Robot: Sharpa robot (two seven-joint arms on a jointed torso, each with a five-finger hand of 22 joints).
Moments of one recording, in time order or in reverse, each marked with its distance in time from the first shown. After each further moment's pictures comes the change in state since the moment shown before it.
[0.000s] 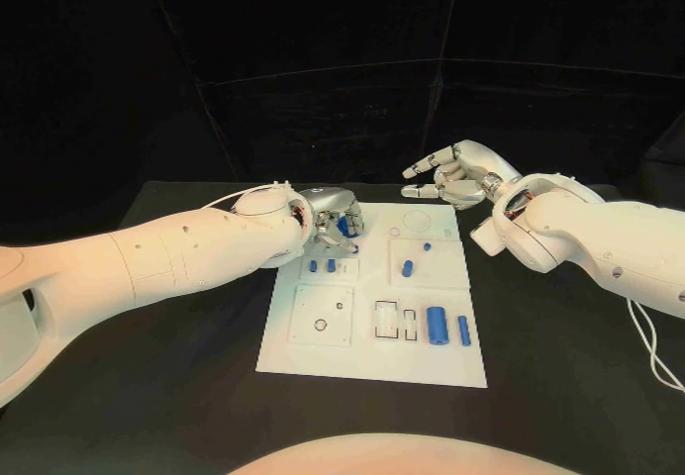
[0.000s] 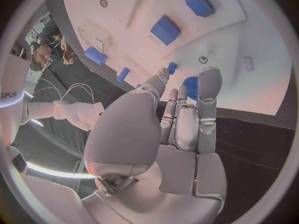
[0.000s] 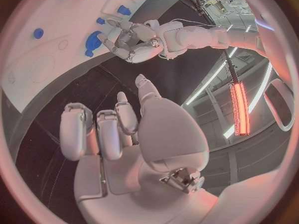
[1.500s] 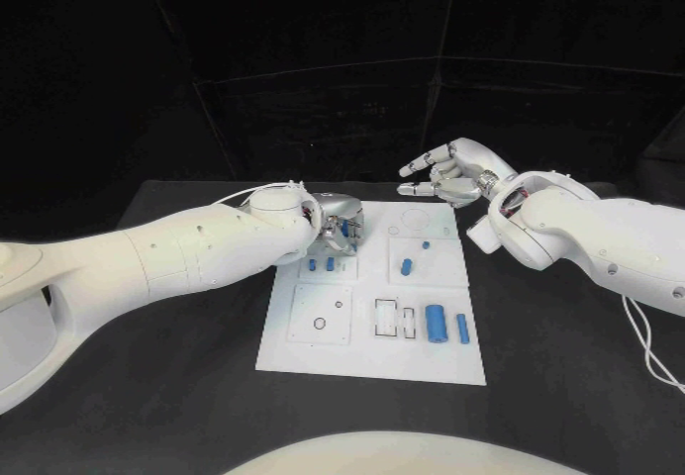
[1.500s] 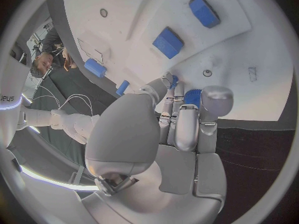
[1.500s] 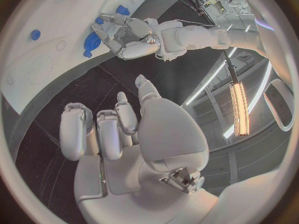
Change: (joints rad) left arm -0.001 0.048 0.003 -0.033 -0.064 0.119 -0.035; left_hand 0.017 0.045 0.177 -0.065 0.000 0.120 0.002 -0.056 -0.048 0.139 -0.007 -0.082 -0.059 0.000 0.000 0.023 -0.009 -0.031 0.040 0.003 0.174 0.195; right arm 0.000 0.006 0.000 -0.001 0.000 0.000 -0.001; right_hand -0.004 0.004 0.000 0.000 0.004 0.000 0.000 0.000 0.000 0.000 0.000 0.000 0.000 0.000 0.000 0.000 0.000 0.000 0.000 0.000 0.000 -0.001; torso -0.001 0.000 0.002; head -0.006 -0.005
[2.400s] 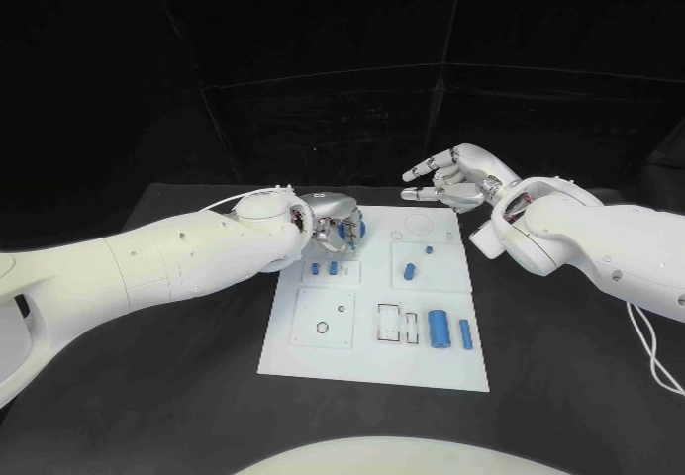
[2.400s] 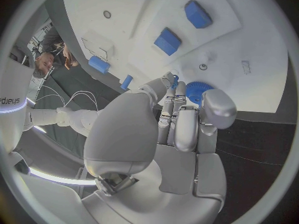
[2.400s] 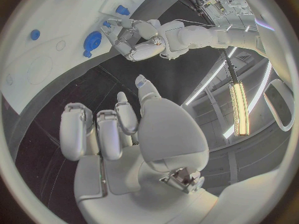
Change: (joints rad) left arm -0.007 -0.083 0.022 0.084 -0.004 -0.089 0.035; left_hand -0.028 0.001 0.093 -0.044 0.000 0.080 -0.005 -0.001 0.005 0.080 -0.006 -0.027 0.004 0.004 -0.004 0.012 -0.006 -0.015 0.009 -0.009 0.084 0.089; right arm 0.000 -0.003 0.000 0.001 0.000 0.000 0.001; right_hand 0.000 0.000 0.000 0.000 0.000 0.000 0.000 0.000 0.000 0.000 0.000 0.000 0.000 0.000 0.000 0.000 0.000 0.000 0.000 0.000 0.000 0.000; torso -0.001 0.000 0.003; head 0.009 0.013
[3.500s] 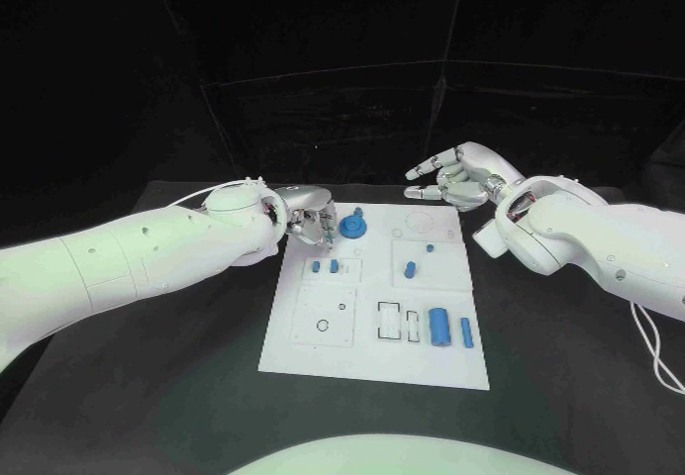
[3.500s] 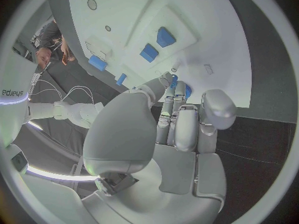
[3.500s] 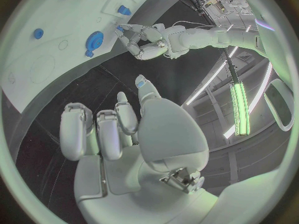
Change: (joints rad) left arm -0.001 -0.102 0.024 0.040 0.021 0.031 -0.013; left_hand -0.028 -0.012 0.004 -0.004 0.000 0.000 0.000 -0.009 -0.001 0.014 -0.007 -0.019 -0.001 0.000 0.000 0.000 -0.007 0.000 0.000 0.000 0.004 0.008; right arm -0.001 -0.001 0.000 -0.004 0.000 0.000 0.000; right_hand 0.004 0.004 0.000 0.000 0.000 0.000 0.000 0.000 0.000 0.000 0.000 0.000 0.000 0.000 0.000 0.000 0.001 0.000 0.000 0.000 0.000 0.000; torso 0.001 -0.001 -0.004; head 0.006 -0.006
